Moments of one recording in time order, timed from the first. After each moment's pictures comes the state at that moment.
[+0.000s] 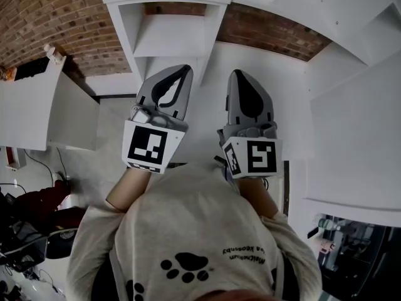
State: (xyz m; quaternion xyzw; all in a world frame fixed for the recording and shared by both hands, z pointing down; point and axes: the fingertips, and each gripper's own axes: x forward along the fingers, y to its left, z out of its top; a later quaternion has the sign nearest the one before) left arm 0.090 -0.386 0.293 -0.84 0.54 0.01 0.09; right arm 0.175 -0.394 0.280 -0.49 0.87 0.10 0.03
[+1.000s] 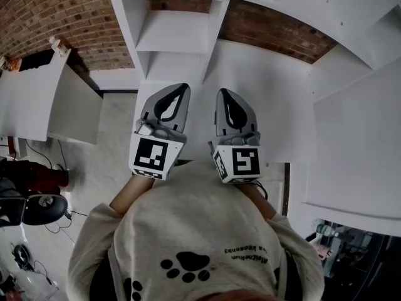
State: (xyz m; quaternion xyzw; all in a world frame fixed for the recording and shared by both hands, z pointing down) left arm 0.097 -0.362 0.351 -0.82 0.56 0.00 0.05; right arm 0.171 -0.375 0.356 -0.46 0.89 0.06 0.00
